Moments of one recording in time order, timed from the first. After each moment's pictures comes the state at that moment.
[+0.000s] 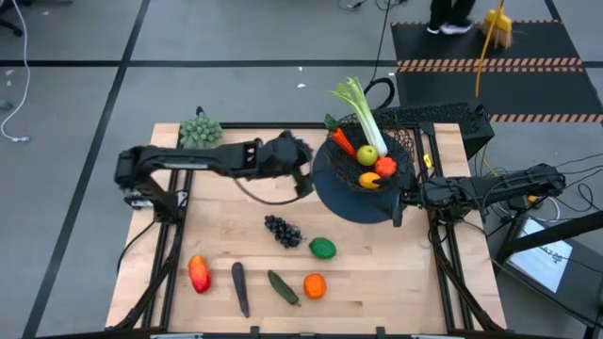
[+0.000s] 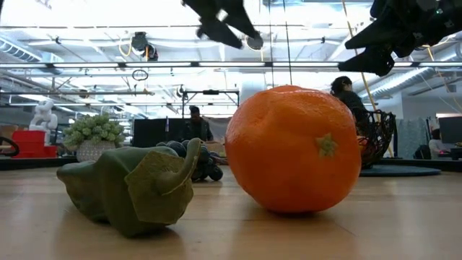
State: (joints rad) left arm 0.07 1.63 1.47 -0.41 -0.30 -0.05; right arm 0.17 0.52 0.37 -0.18 0.36 0.30
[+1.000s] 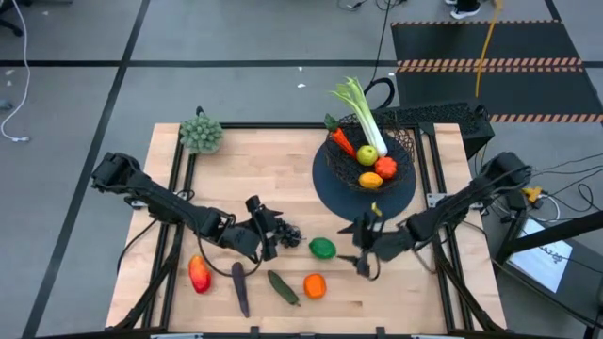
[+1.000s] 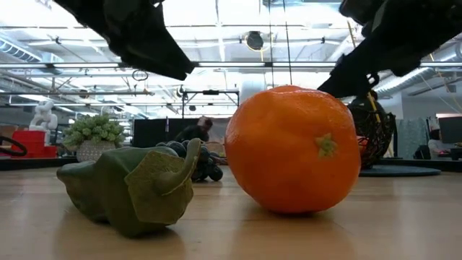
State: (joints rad) left arm -0.42 1.48 0.83 -0.05 -0.67 -0.38; right arm 0.52 1.42 0.58 0.22 0.47 0.41
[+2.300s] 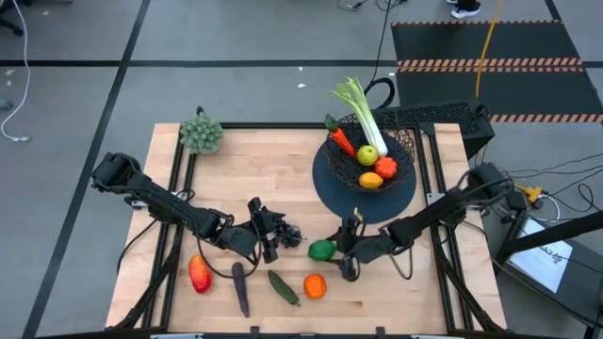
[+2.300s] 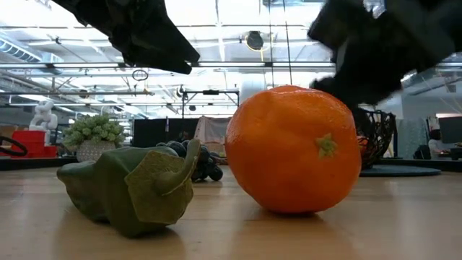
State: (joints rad) left arm -0.44 1.48 0.80 0.08 -0.67 -0.36; right arm 0.46 1.64 0.66 0.36 0.37 0.35
